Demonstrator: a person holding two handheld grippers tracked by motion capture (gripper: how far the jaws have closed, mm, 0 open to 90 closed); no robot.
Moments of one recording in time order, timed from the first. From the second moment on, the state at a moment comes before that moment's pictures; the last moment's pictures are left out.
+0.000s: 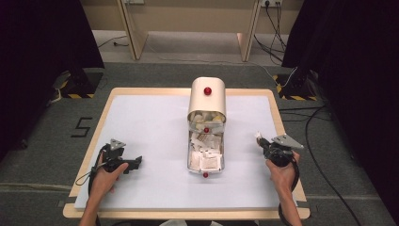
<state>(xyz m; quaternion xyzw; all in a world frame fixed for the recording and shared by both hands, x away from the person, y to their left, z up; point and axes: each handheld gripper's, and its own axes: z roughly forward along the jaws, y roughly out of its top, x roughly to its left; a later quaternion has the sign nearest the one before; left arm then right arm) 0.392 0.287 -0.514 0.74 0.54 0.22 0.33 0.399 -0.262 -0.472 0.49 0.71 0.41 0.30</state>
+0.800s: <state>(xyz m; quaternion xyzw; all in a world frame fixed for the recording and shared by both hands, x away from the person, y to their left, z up) 0.392 0.287 -0.514 0.74 0.54 0.22 0.33 0.407 -0.270 -0.486 0.51 0.71 0.38 0.29</state>
